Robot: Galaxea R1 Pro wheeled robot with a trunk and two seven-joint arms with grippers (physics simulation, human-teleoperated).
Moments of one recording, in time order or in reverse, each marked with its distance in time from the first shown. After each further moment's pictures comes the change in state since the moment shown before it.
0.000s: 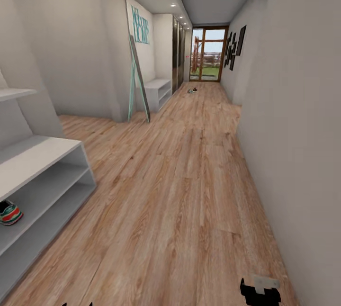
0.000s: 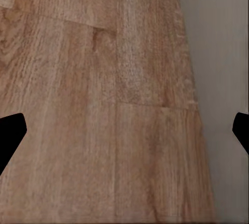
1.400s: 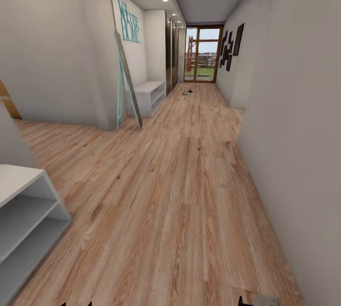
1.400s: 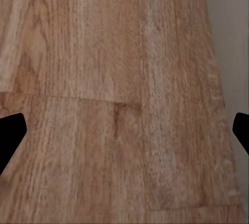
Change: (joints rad) left arm 0.000 0.002 0.003 -0.003 0.005 0.000 0.001; right arm 0.066 0.028 0.004 0.002 0.008 0.005 0.002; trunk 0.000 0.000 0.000
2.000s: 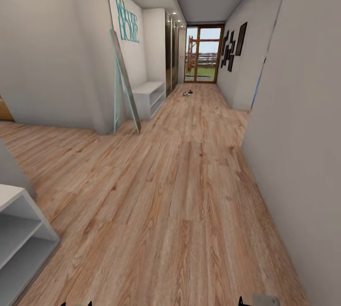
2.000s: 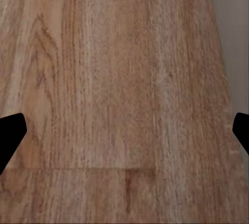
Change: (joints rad) left arm 0.000 0.000 0.000 -0.002 0.000 -0.001 0.000; right arm 0.002 0.000 0.000 0.000 0.000 0.000 0.000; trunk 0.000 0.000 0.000
